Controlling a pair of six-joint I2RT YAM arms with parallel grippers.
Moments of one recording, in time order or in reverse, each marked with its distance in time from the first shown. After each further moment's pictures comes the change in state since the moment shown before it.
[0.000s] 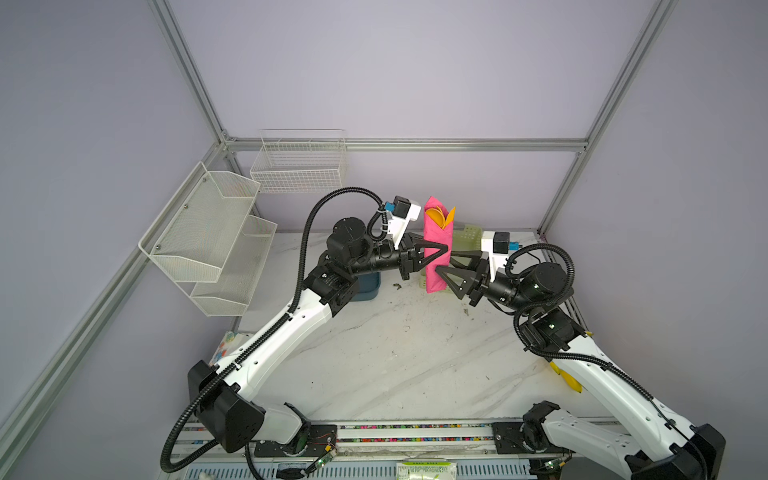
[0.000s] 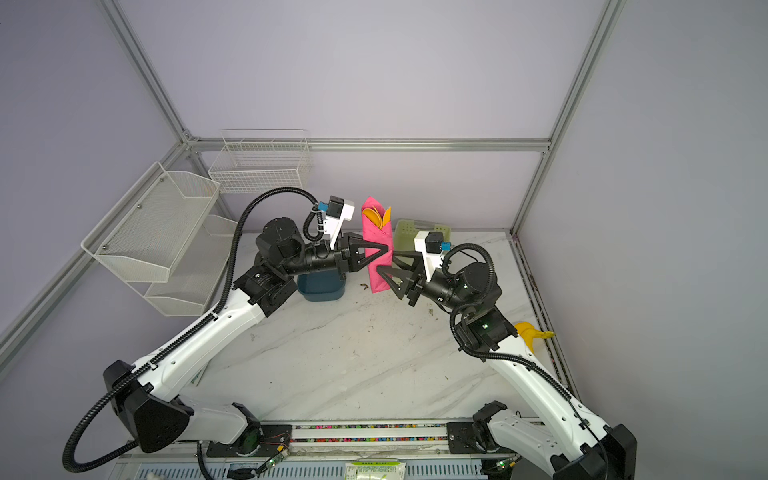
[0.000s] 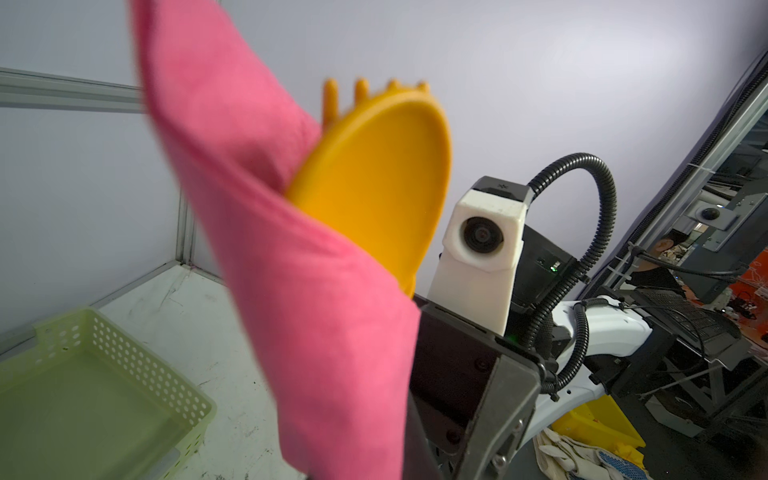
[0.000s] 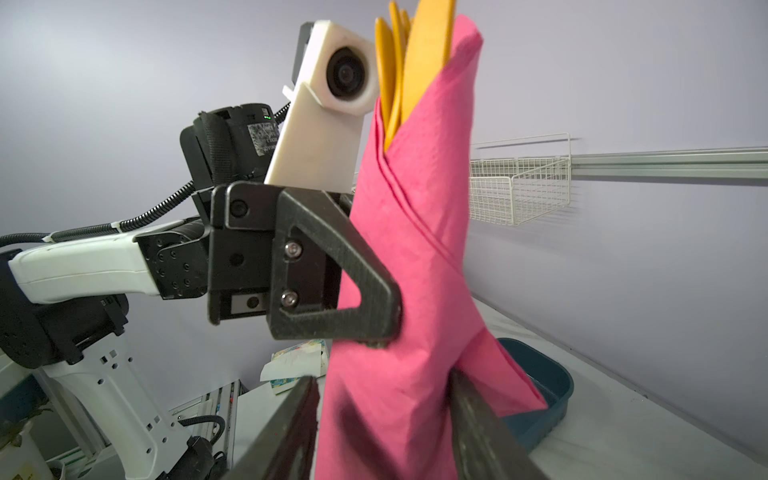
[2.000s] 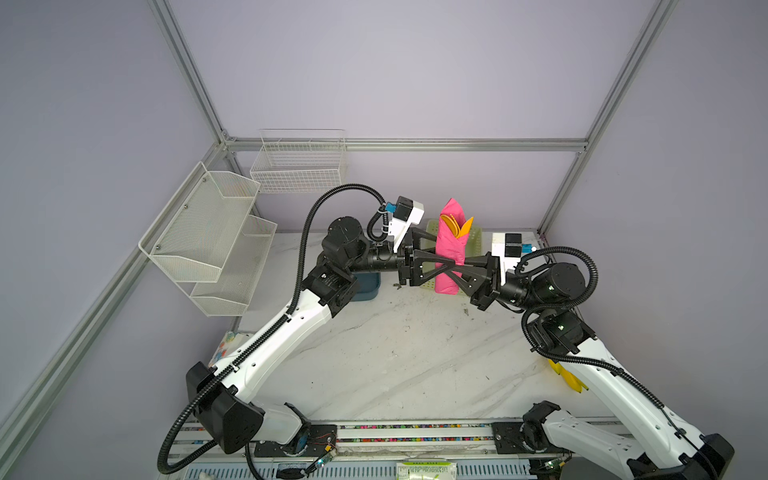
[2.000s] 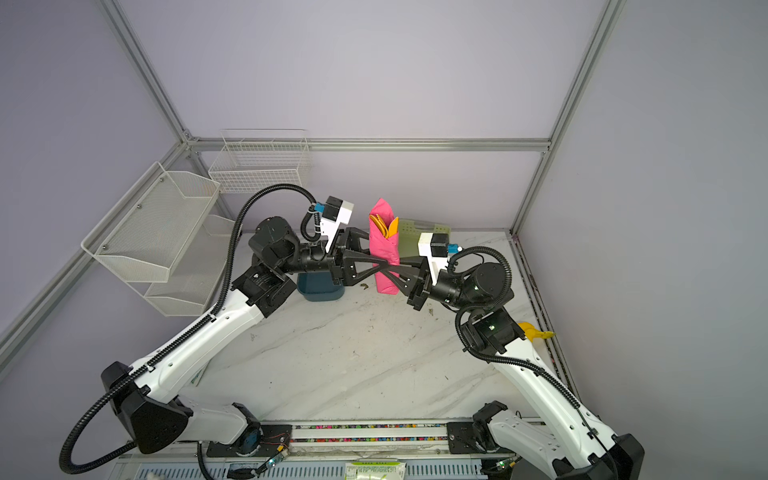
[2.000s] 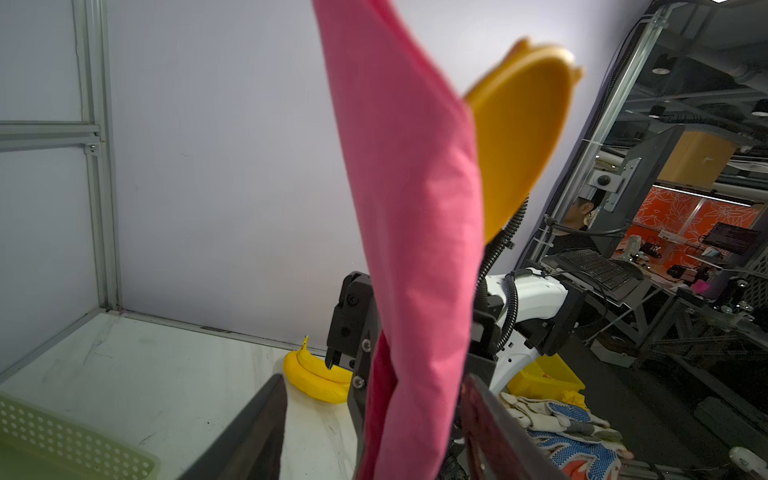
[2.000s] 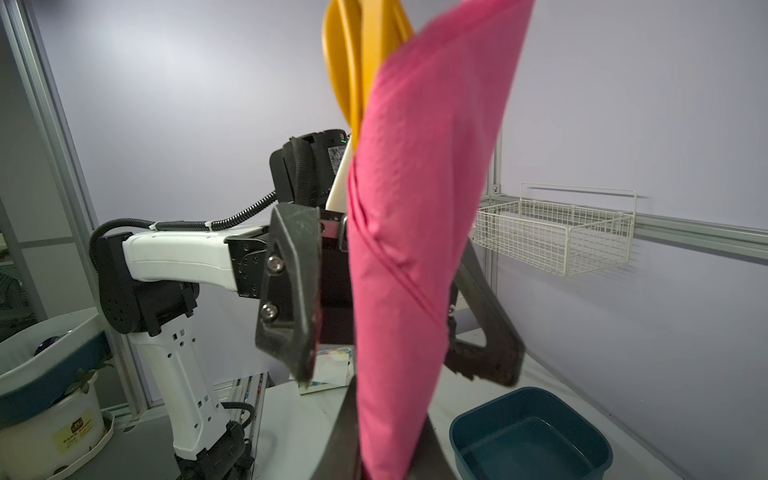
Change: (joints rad) left arm -0.018 0.001 0.017 0.092 0.165 -0.026; right arm 0.000 -0.029 0.047 0.029 -0.146 -0.018
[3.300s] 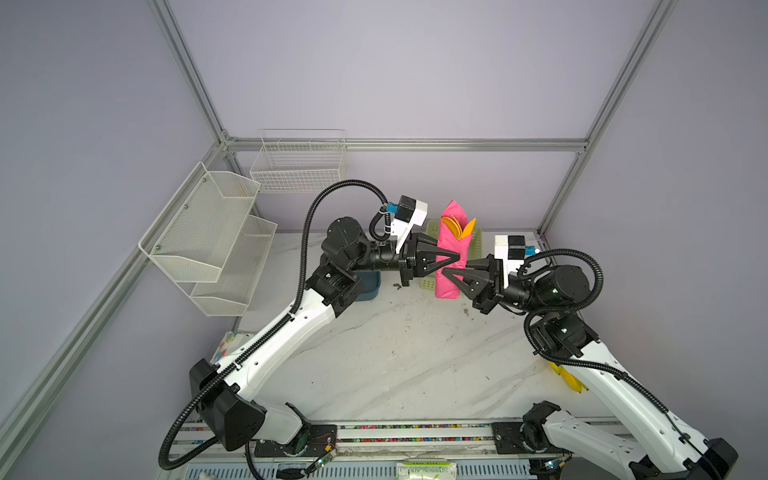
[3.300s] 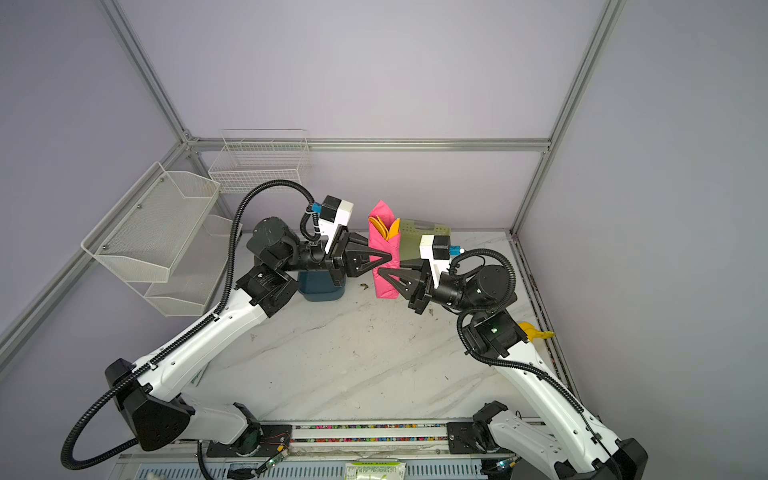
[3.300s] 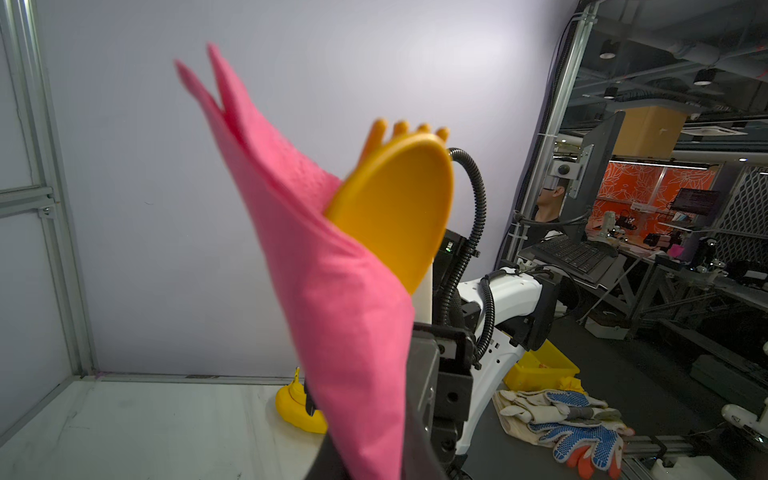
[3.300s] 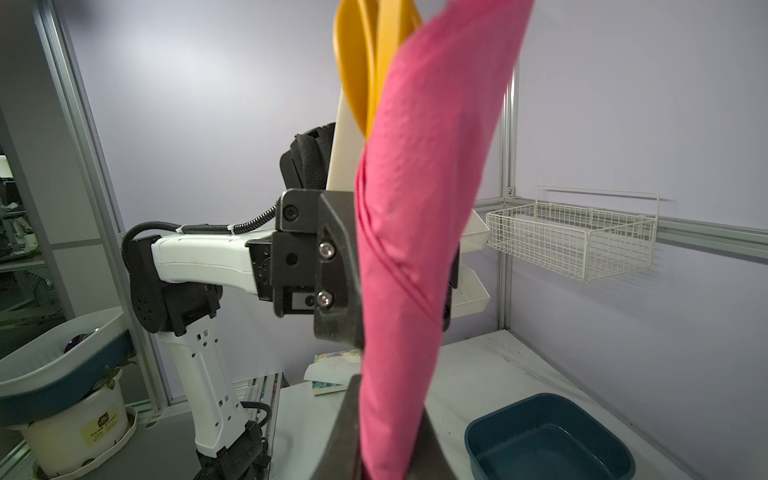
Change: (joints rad) left arm -0.028 0.007 0.024 0.114 0.035 0.016; right arm 0.003 -0.022 0.000 -0.013 -0.008 0.019
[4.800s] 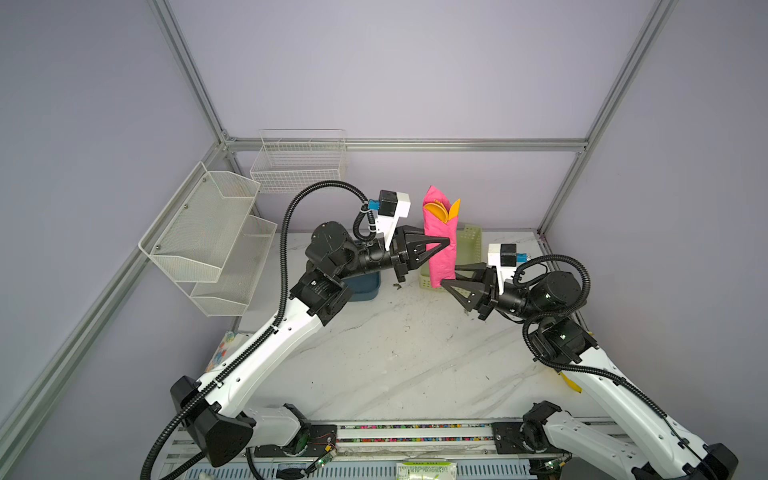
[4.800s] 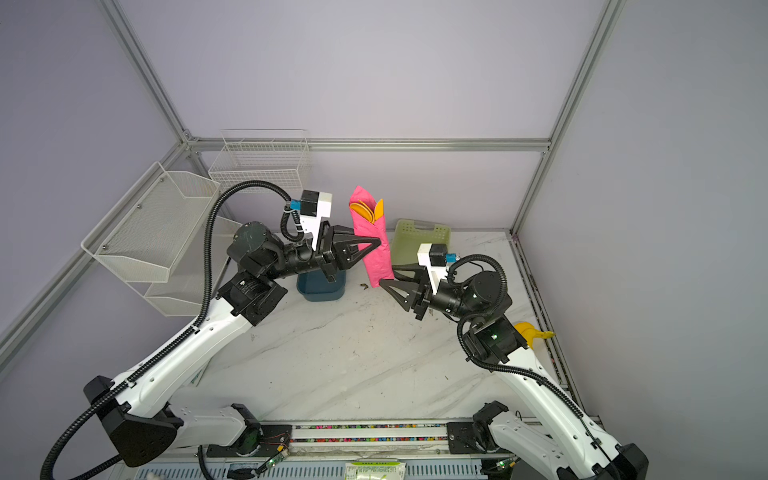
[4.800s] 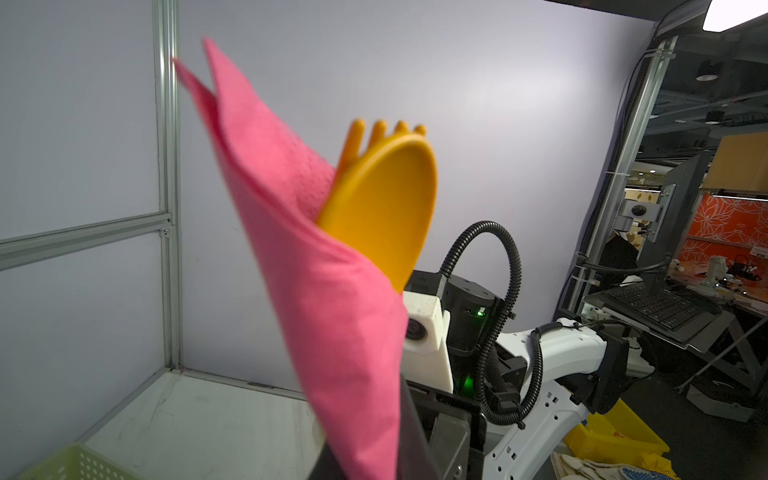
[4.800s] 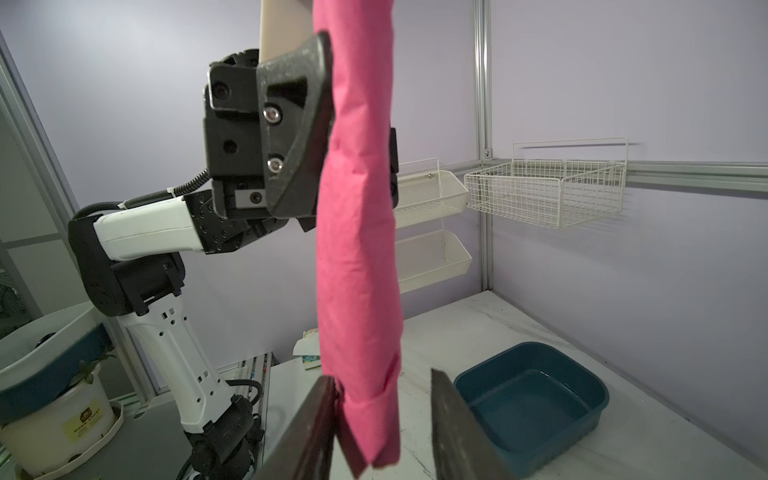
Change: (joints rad) left arm 0.008 -0.092 -0.032 -0.047 -0.220 0.030; right arm -0.003 -0.047 -0.074 -0.083 0.061 -0.027
